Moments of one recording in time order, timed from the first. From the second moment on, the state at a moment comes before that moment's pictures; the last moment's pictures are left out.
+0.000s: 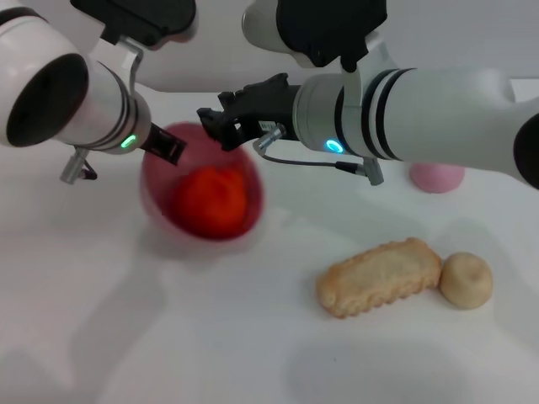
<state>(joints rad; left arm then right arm) -0.61 -2.07 1.81 1.47 -0.07 -1.26 -0.12 0.61 2.08 -1.98 -1.43 0.53 0.69 -0.04</state>
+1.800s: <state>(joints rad) -0.57 -2.08 2.26 1.42 0.36 -0.64 0.09 0.22 2.08 -1.51 -1.55 0.47 0.82 -0.03</state>
